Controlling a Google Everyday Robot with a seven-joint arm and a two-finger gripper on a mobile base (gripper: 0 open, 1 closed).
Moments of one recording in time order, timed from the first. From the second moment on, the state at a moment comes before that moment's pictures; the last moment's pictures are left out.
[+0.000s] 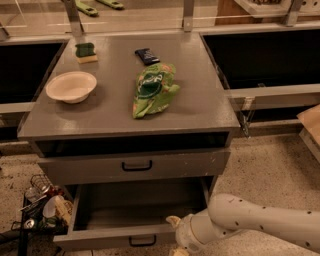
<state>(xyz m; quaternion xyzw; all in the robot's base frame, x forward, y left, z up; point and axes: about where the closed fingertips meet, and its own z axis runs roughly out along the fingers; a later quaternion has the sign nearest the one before) 0.341 -0.018 0.483 -0.57 0.73 0.31 0.19</state>
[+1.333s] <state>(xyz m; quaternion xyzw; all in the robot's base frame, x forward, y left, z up) 0.364 0.033 0.442 -0.59 0.72 0.34 0.16</state>
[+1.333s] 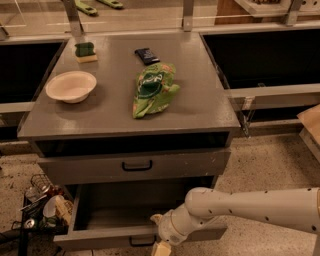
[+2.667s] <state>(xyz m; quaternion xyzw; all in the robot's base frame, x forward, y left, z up) 0.316 0.034 0.446 -0.62 0.66 0.40 0.13</state>
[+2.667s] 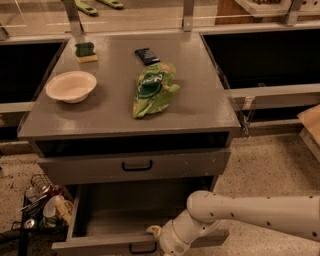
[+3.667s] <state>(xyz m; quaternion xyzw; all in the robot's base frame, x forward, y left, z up) 0.241 -0.023 0.485 -0.66 0.56 0.48 0.14</state>
